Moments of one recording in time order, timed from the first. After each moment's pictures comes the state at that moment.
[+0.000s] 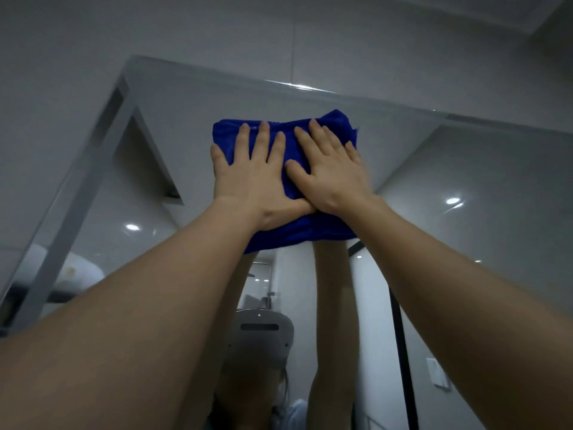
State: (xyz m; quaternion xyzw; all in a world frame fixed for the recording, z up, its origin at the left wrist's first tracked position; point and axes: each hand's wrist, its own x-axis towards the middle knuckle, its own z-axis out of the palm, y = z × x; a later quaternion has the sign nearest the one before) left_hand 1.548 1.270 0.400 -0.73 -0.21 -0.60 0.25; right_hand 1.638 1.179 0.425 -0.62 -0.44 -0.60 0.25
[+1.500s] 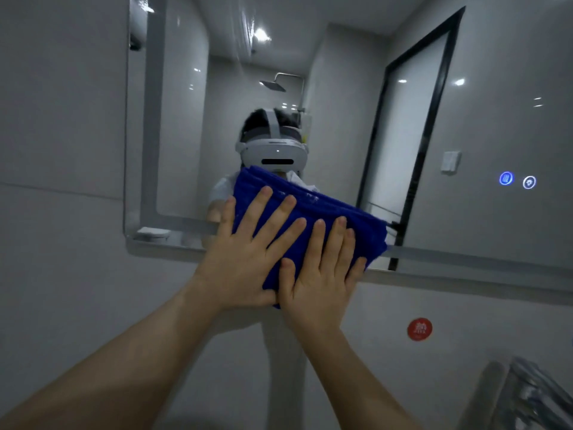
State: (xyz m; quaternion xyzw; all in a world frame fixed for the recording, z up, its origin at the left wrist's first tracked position) left_hand 1.491 1.325 -0.119 -0.80 -0.06 -0.49 0.34; right_hand 1.588 1.239 -0.157 -0.70 -0.31 -0.55 0.33
